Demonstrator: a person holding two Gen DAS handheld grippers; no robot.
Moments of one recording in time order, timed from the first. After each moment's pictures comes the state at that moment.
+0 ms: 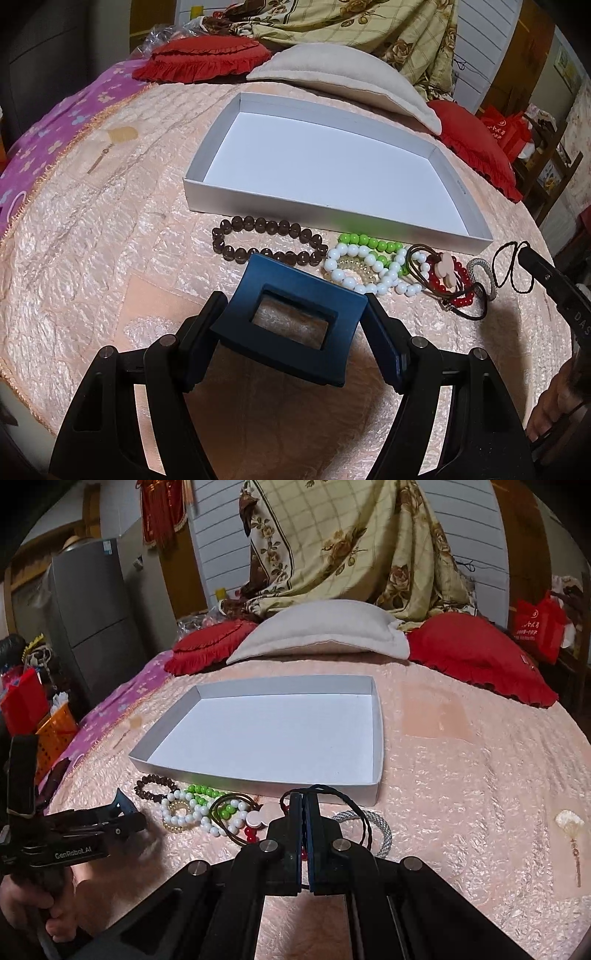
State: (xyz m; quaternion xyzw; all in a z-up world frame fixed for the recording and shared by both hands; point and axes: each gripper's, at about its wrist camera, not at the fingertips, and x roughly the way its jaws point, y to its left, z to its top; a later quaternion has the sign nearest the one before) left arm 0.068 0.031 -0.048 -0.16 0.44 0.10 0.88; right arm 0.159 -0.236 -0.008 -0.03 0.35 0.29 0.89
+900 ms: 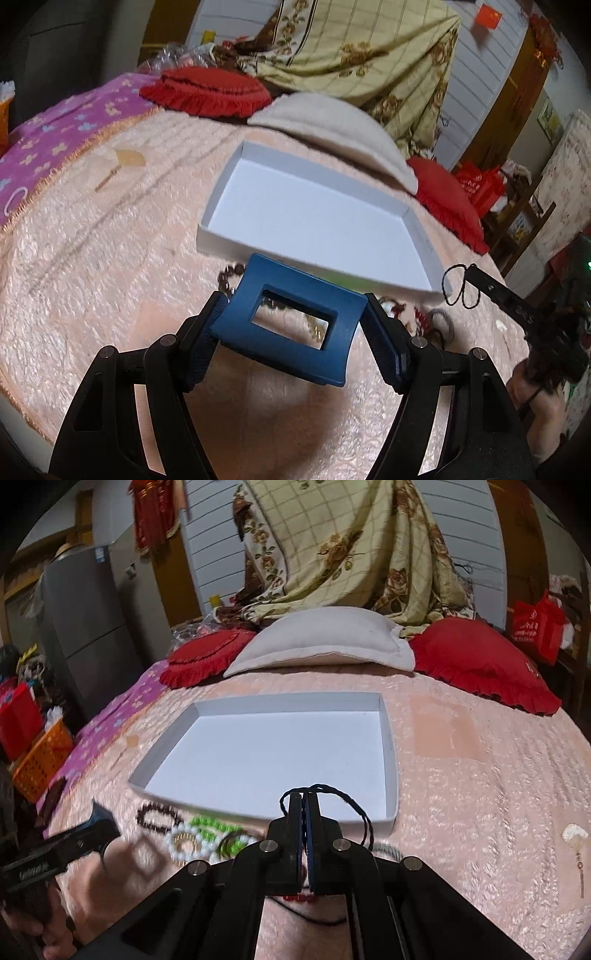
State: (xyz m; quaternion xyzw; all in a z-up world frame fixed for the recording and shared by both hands) left arm 0.046 0.049 -0.013 -0.22 0.34 0.08 0.91; right arm 0.190 -0.213 0.008 0.00 0.35 0.27 0.90
